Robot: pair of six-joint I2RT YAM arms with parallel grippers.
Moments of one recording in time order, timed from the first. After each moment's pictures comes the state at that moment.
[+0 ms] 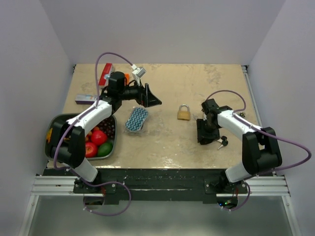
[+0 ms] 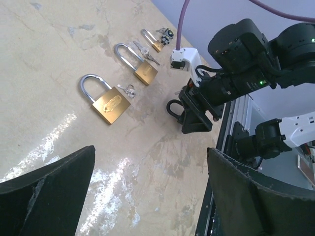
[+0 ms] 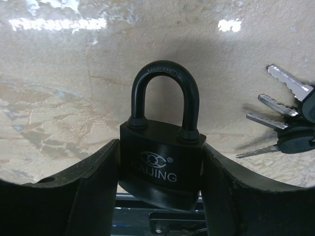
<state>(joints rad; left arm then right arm) -0.36 1.61 1.13 0.14 0.87 -0.37 0.27 1.50 0.90 -0.81 0.01 0.31</state>
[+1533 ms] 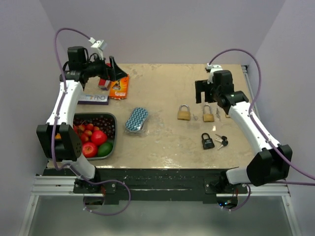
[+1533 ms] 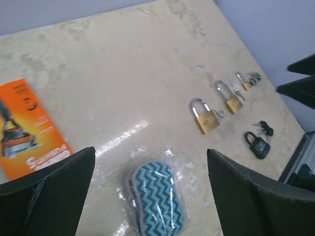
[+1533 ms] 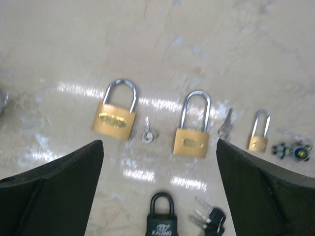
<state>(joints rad) 0.01 1.65 1.60 -0.44 0.84 -0.09 0.25 1.39 1.25 -0.57 0.08 0.07</state>
